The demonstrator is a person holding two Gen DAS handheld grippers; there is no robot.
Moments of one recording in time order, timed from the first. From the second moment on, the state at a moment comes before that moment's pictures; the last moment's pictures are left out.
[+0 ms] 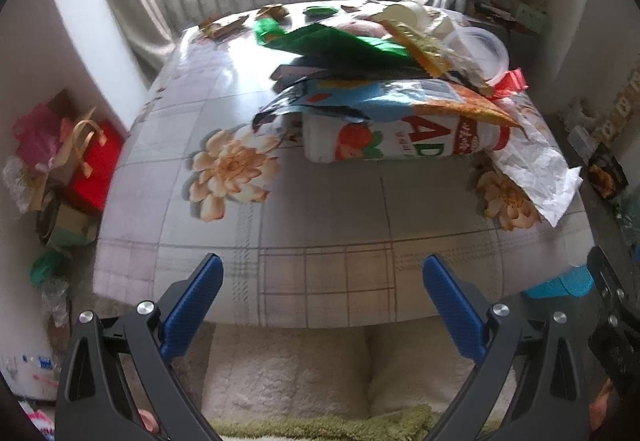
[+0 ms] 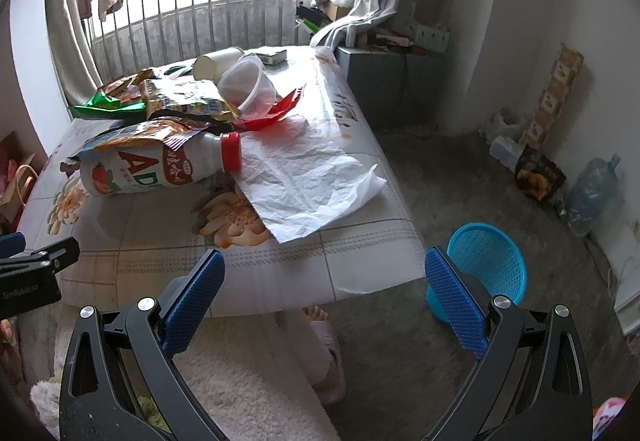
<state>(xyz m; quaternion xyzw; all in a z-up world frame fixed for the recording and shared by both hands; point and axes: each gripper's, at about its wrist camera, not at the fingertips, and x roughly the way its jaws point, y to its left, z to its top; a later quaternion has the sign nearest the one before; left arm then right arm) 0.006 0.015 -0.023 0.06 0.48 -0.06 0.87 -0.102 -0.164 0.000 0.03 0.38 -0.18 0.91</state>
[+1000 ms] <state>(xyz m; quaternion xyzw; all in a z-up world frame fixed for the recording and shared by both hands) 0.136 0.116 0.044 -0.17 0.32 -0.17 0.92 -0.035 -0.256 -0.010 0.21 0.43 -0.14 0.87</state>
